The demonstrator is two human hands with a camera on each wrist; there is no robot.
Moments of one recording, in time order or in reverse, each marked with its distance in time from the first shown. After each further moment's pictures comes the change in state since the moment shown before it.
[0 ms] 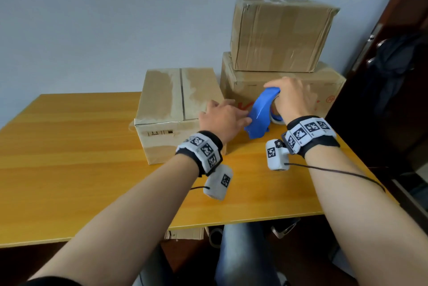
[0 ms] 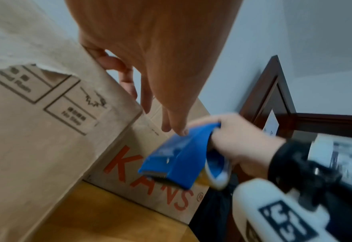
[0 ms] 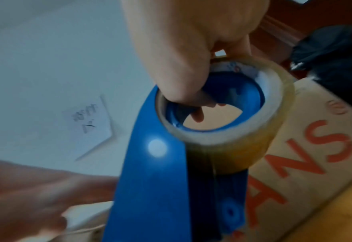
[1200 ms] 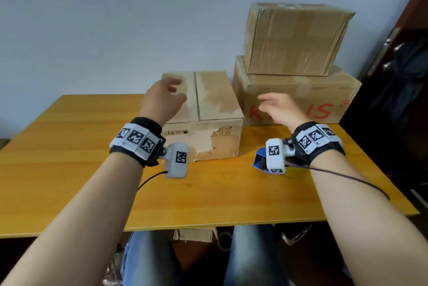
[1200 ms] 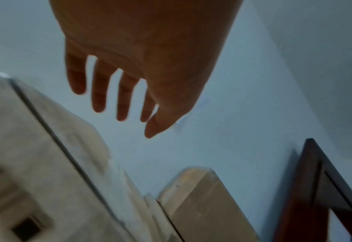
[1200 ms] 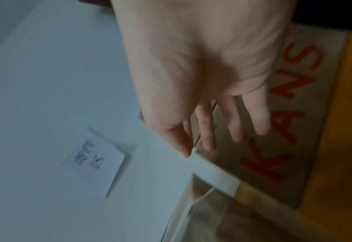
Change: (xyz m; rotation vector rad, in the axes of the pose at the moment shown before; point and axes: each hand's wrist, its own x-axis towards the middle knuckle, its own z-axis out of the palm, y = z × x) left_hand -0.033 -0.111 -0.095 -0.434 0.335 -0.294; right_hand -0.012 -0.032 0.004 0.681 -0.512 0.210
